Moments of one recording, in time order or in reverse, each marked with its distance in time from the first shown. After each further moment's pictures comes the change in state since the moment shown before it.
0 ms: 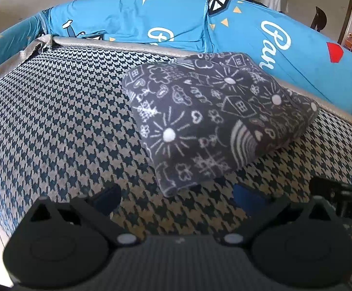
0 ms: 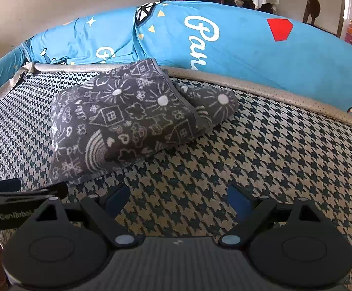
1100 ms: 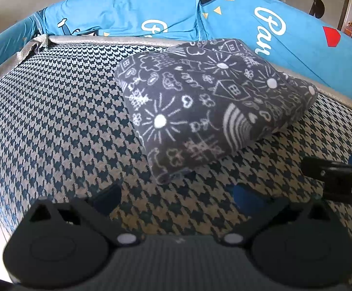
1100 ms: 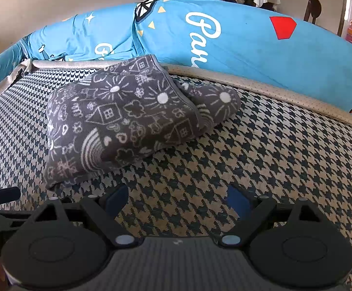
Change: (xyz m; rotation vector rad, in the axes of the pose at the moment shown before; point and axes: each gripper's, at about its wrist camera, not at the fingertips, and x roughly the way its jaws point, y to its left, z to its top) left arm 0.003 -0.013 -0.007 0.044 0.044 0.019; right arm 0.010 0.001 0.001 -0.002 0.009 -0.016
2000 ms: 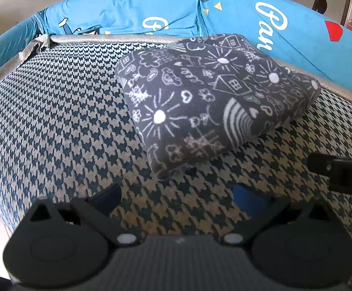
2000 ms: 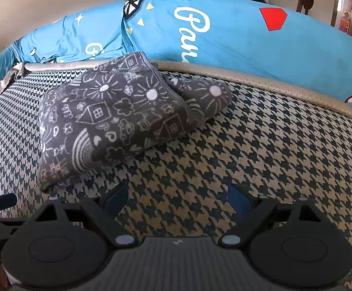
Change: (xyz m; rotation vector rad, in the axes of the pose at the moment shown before) left arm 0.005 -0.003 -0.002 0.009 0.031 0.020; right arm 0.004 -0.005 -0.001 0.039 0.022 -0.012
